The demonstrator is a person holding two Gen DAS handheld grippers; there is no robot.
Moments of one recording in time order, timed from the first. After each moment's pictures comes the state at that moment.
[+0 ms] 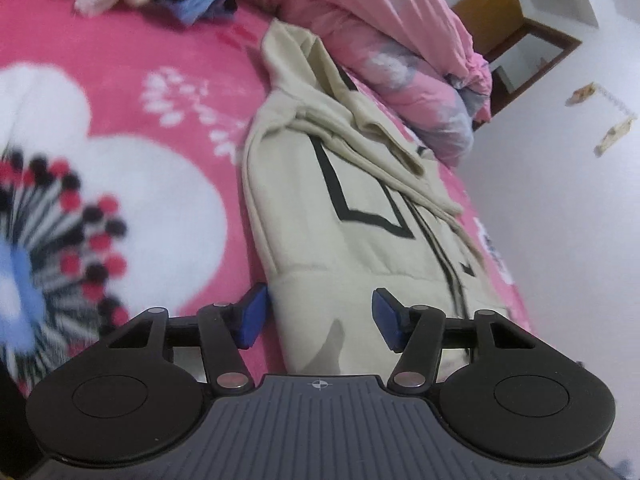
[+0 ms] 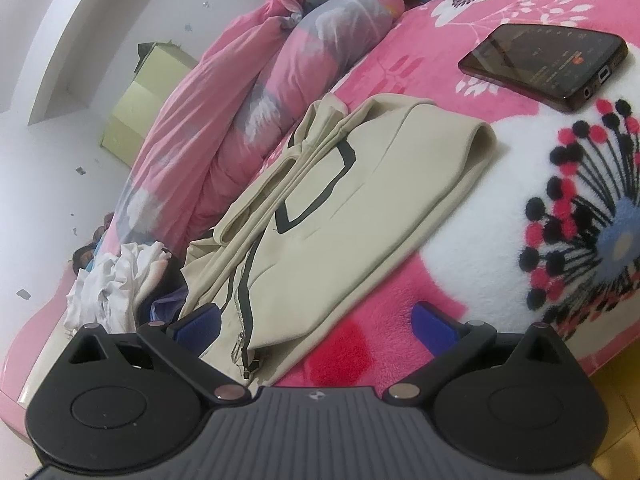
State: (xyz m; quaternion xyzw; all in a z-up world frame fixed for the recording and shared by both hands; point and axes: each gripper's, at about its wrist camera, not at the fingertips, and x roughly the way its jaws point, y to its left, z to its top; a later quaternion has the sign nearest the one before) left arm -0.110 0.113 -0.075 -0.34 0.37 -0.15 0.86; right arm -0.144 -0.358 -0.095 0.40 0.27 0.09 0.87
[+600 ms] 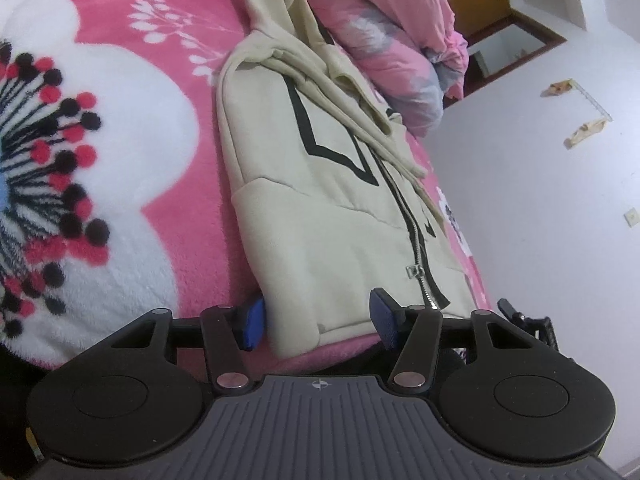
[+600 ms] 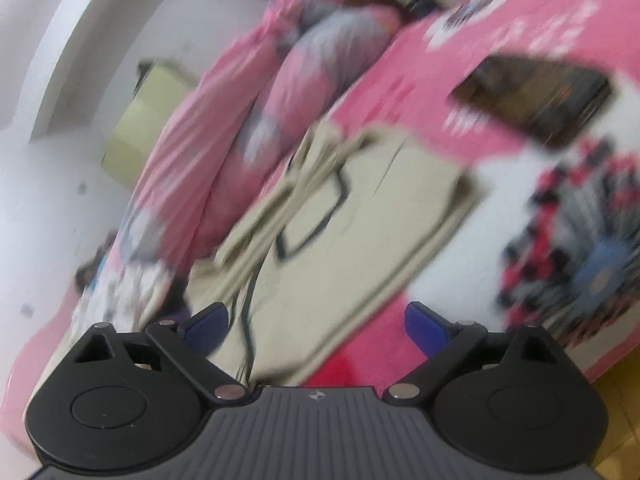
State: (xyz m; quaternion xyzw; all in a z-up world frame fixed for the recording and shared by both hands) left arm -0.119 0.100 -0.090 -0.37 0.39 -0.20 0.82; right arm -0.149 -0.388 -0.082 0.43 0.25 0.06 0.87
